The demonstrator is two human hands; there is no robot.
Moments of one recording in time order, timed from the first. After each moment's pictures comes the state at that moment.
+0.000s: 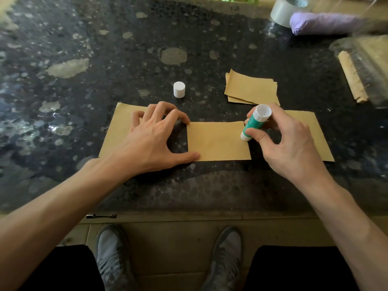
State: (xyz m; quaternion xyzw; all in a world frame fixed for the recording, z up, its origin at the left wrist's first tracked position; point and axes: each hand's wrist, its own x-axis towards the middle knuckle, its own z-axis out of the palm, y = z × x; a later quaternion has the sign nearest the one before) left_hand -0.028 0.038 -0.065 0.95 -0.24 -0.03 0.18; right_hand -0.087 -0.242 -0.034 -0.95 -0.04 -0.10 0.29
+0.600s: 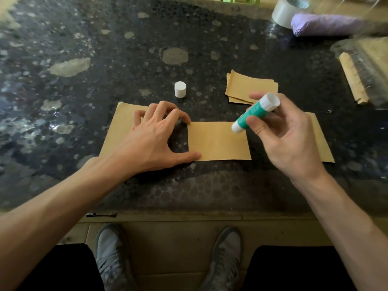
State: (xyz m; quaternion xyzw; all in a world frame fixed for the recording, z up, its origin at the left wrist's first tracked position) left_hand -0.027 0.039 -0.066 0.95 -0.25 -0.03 0.18; right_hand -0.081 -0.231 -0.029 -0.86 -0.06 -0.14 0.49
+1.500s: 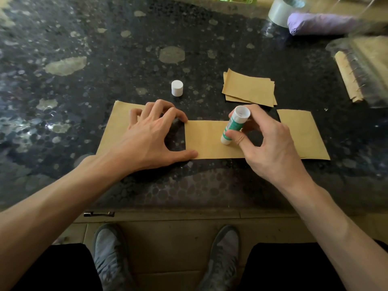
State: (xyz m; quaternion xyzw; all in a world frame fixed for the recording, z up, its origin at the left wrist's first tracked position) left_hand -0.026 0.039 -0.066 0.95 -0.25 -0.03 0.18; right_hand -0.089 -0.218 -0.039 -0.94 -0.06 -0.10 0.33
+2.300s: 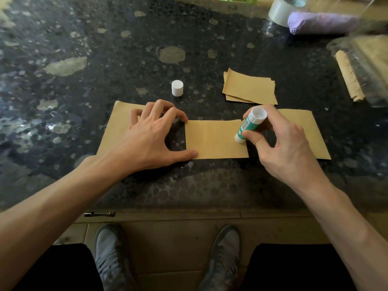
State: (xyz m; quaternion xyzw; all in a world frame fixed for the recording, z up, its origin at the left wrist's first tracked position) left_hand -0.026 0.039 -0.067 0.95 -0.25 -0.03 0.18; right_hand -0.094 -0.238 -0.034 -0.95 -0.05 -0.09 0.30
